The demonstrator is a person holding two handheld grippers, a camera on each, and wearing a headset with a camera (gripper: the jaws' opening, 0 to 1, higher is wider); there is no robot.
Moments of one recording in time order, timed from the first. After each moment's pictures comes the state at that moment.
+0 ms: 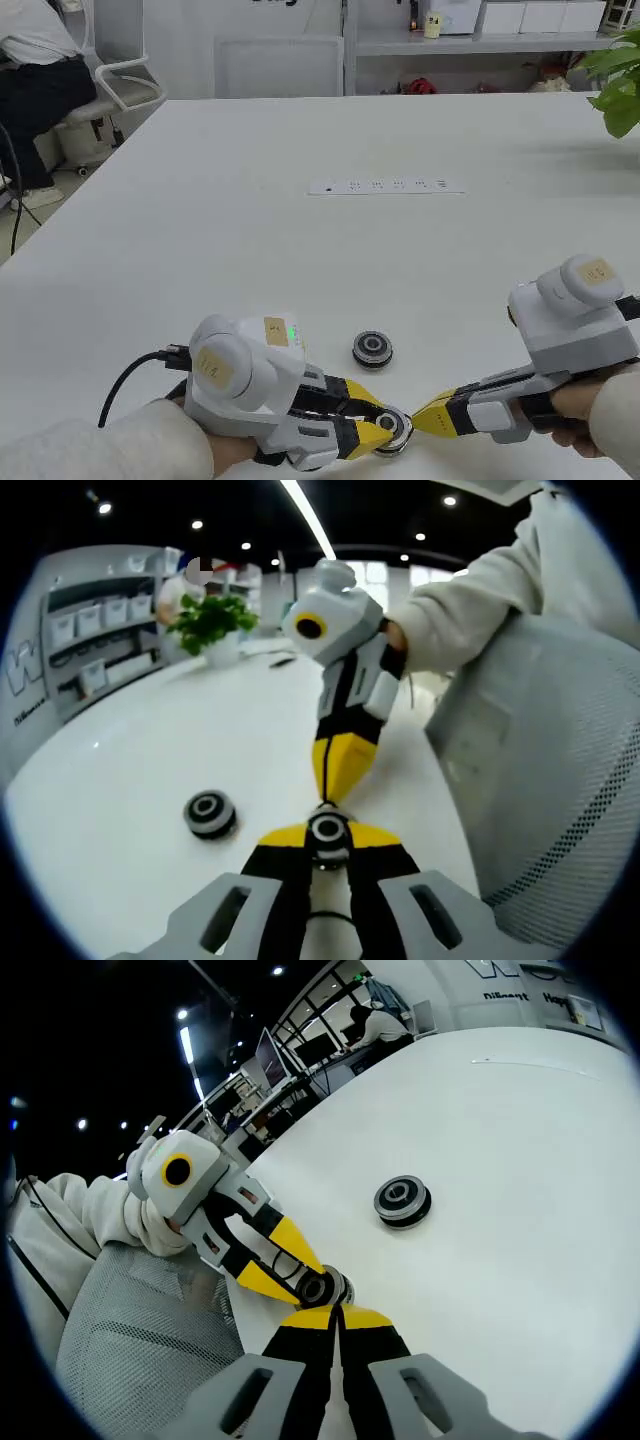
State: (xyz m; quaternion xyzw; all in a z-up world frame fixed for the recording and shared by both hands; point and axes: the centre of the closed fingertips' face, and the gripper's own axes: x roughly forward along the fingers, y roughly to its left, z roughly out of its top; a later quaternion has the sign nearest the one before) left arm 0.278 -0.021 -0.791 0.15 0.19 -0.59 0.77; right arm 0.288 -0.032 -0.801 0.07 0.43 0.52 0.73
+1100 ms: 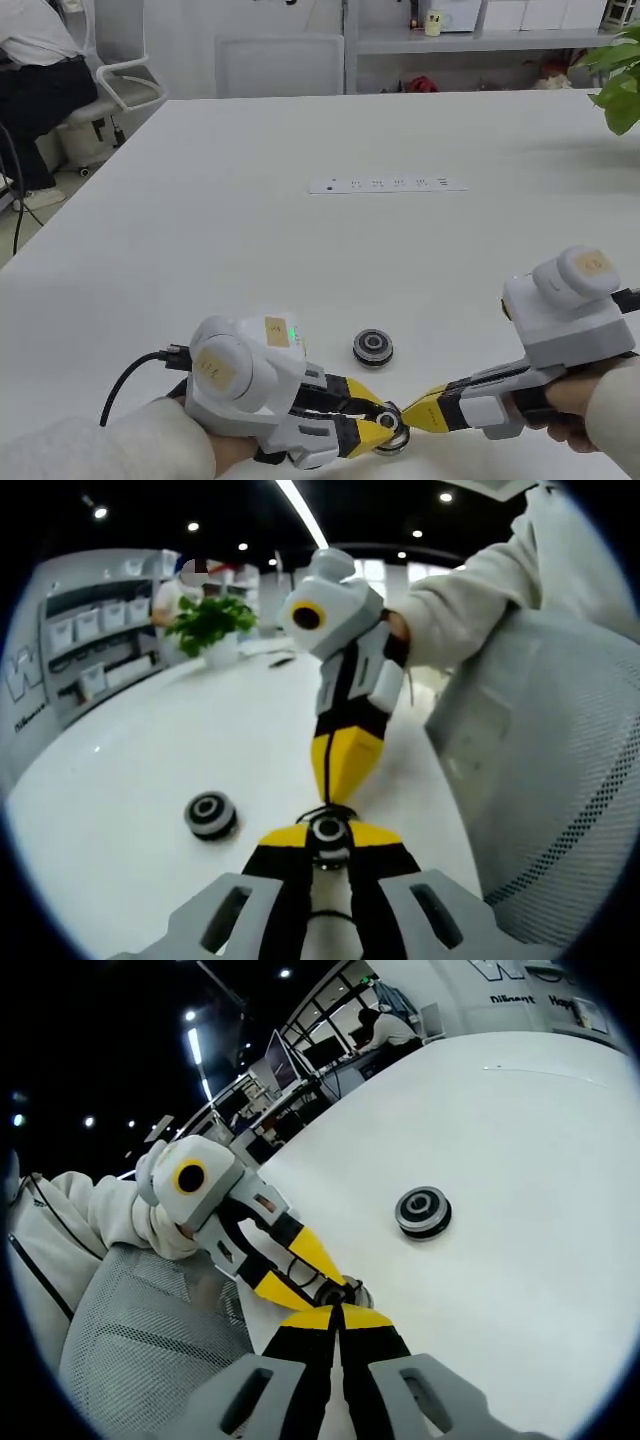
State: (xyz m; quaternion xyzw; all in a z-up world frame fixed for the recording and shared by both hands) left arm 0.277 -0.021 -0.792 0.16 0.18 -0.59 0.77; right arm 0.278 -0.020 -0.789 0.06 0.41 0.54 0.73
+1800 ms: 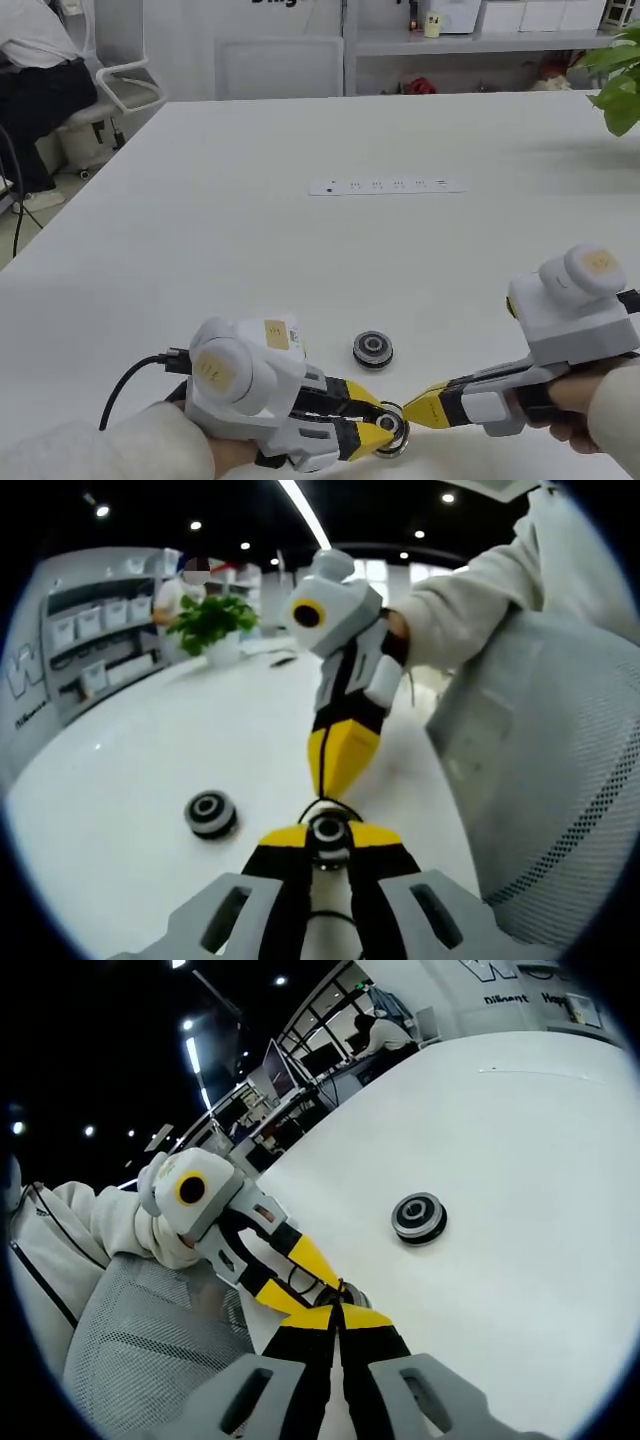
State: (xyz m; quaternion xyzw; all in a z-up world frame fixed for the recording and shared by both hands) left arm 0.278 -0.021 -0.791 0.15 0.19 -0.59 0.77; right arm 0.285 -0.022 -0.785 0.08 0.41 0.54 0.74
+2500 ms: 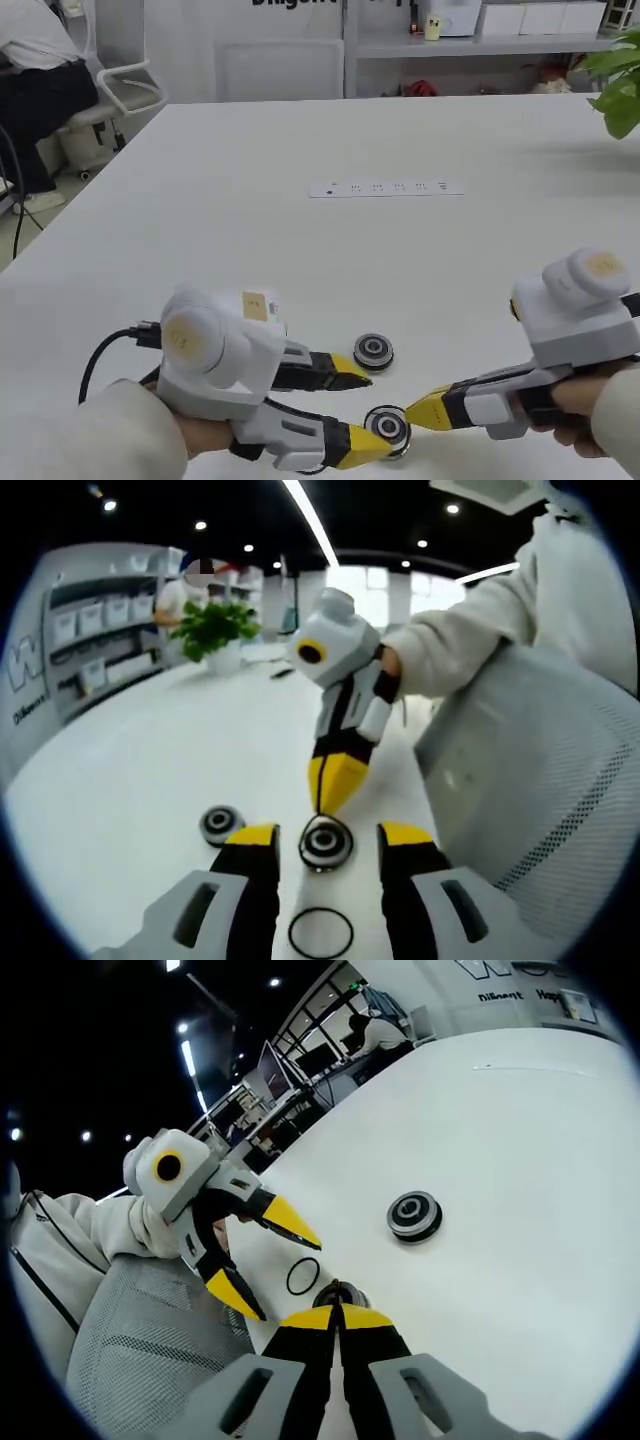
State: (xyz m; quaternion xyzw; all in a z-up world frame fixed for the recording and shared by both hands) left arm 0.272 -0.010 -0.756 0.13 0.19 -0.60 0.77; right arm 0.286 -0.025 -0.785 0.08 0.41 0.53 0.74
